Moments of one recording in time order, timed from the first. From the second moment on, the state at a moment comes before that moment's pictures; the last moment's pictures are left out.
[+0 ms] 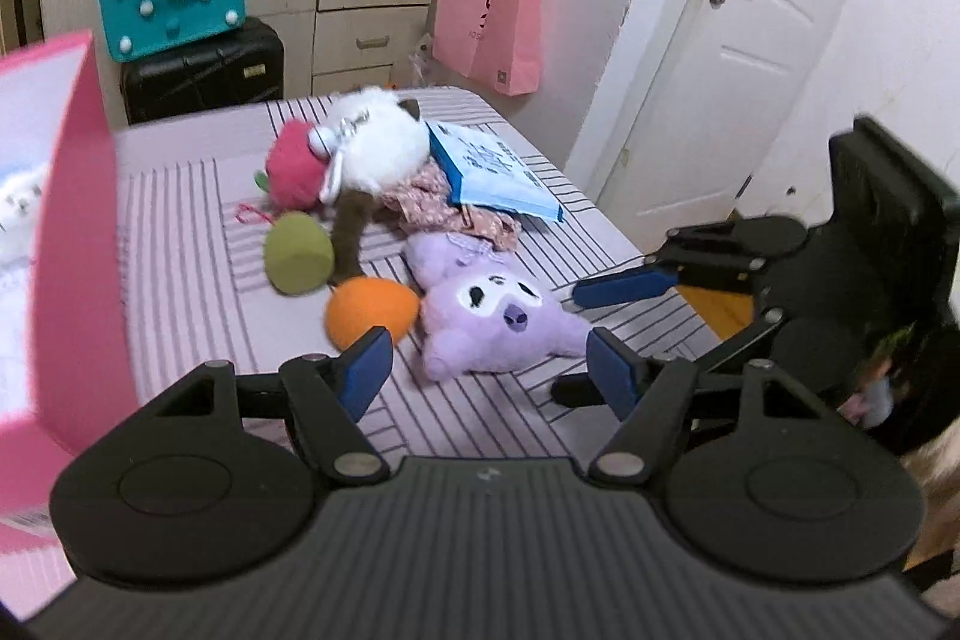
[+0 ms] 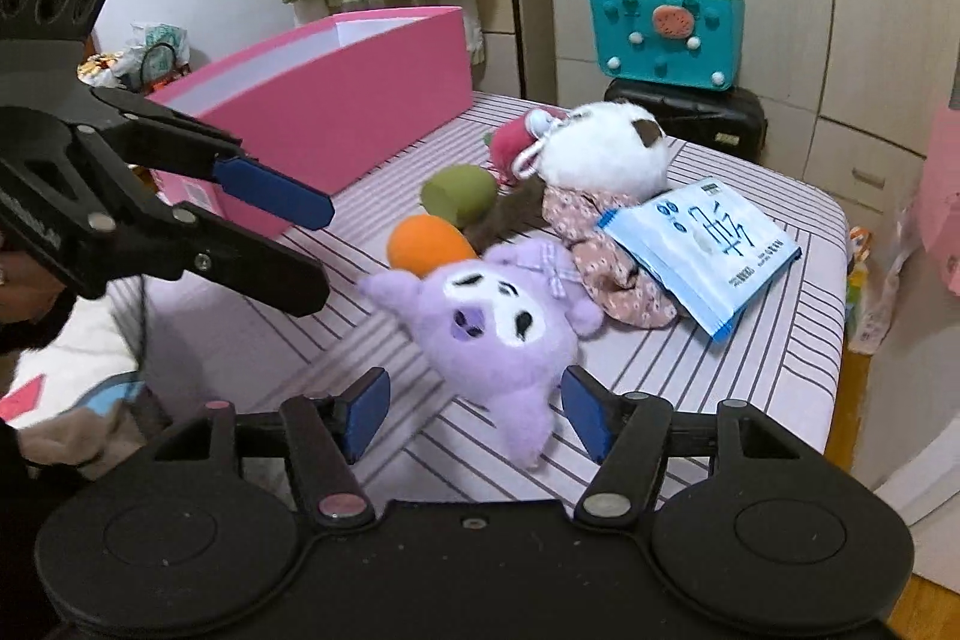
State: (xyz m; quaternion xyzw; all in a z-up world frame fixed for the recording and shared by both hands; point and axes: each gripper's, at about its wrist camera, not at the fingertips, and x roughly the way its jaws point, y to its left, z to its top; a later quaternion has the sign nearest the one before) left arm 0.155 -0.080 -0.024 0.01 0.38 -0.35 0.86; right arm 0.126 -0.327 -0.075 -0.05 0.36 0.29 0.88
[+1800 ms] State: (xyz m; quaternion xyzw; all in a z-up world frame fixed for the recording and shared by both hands) left arm 0.183 -0.088 -0.076 -0.07 0.42 -0.36 0.83; right arm 0.115 -0.320 -0.086 -0.04 0.36 0.27 0.89
